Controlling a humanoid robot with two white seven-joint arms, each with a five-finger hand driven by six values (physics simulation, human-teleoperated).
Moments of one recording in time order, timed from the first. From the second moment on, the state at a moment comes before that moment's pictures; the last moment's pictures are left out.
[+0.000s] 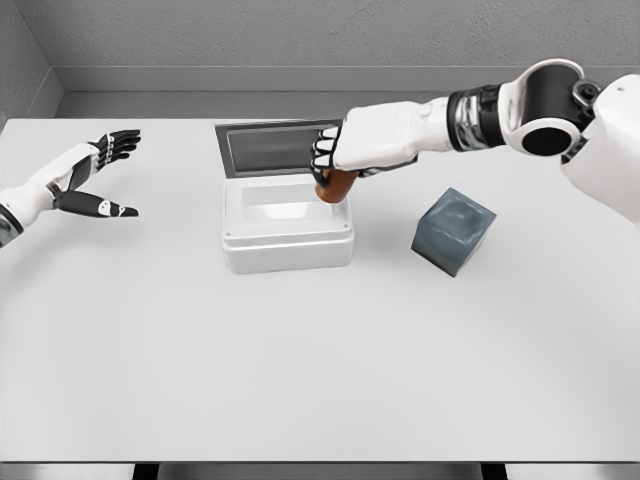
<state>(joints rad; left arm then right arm) -0.67 0.61 -0.55 -0.68 0.45 -0.54 -0.61 -1.15 -0.56 1.05 -1.38 0.43 -0.61 0.61</state>
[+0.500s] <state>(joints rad) -0.67 0.62 -0.55 -0.68 0.45 -0.54 -0.61 -1.17 -0.53 1.08 -1.32 0.43 -0.61 0.61</state>
